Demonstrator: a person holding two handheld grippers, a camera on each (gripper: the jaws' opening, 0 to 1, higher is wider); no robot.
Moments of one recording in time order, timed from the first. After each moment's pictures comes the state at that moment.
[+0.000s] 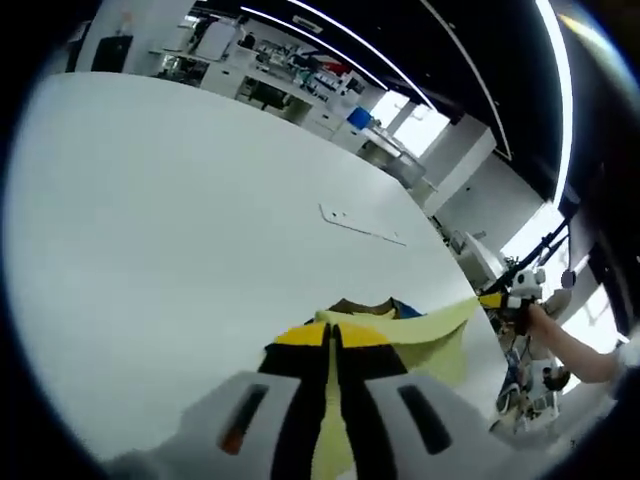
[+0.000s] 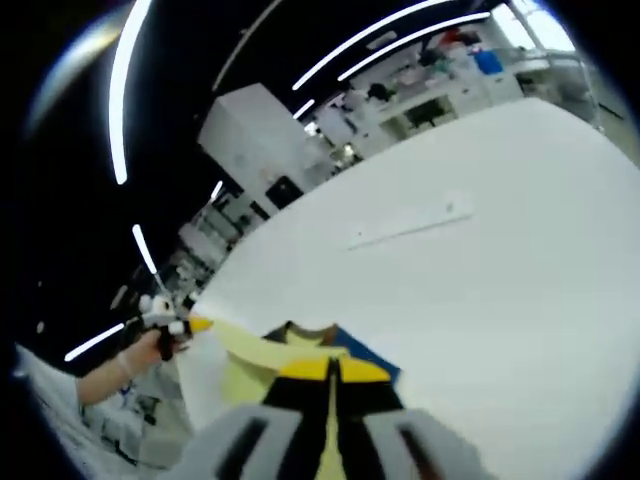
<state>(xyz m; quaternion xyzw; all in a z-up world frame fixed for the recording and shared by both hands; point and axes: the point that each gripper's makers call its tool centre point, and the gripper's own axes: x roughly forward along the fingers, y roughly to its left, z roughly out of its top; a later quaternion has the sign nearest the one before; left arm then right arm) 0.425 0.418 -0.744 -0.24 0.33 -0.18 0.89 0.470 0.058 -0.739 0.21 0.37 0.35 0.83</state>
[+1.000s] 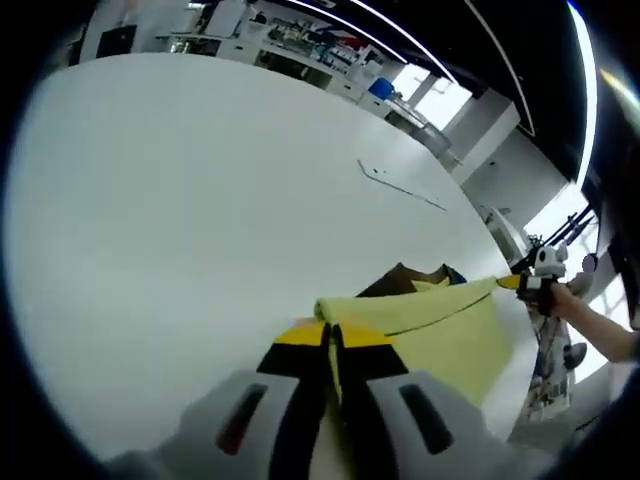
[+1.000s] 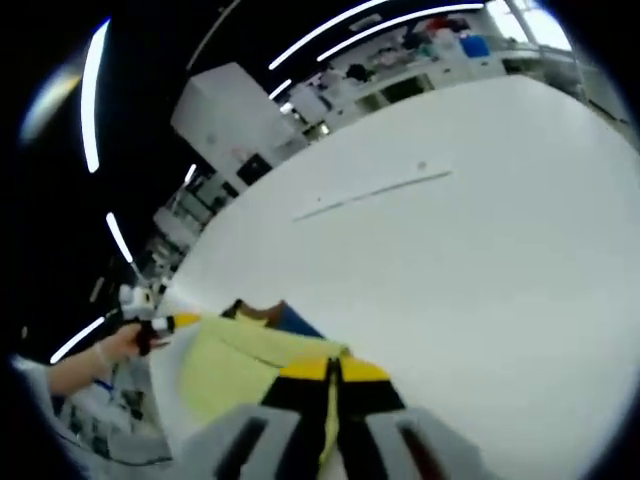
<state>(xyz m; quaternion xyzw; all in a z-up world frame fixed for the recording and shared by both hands) 0.423 0.414 -0.811 -0.18 0.40 -0.17 0.88 0.477 0.062 -0.802 0.16 0.41 0.33 0.83</state>
